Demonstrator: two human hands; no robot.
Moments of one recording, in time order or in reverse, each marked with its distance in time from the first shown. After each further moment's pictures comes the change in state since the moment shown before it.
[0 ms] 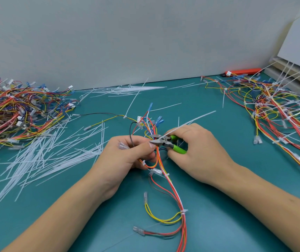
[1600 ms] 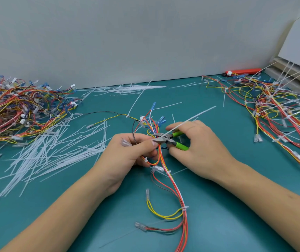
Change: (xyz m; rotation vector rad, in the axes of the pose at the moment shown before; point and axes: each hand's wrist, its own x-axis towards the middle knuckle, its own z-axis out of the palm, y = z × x) left_hand 0.000 0.000 0.001 0.008 0.009 -0.002; right_hand -0.001 0.000 -0.002 0.039 0.046 0.010
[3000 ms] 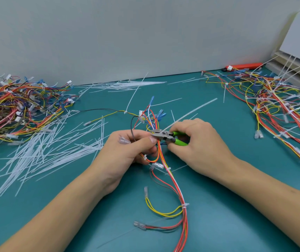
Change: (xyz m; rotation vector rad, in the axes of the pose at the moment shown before) left_hand 0.003 -0.004 -0.001 0.016 -0.023 0.027; right_hand 0.001 0.003 0.004 0.028 0.000 0.012
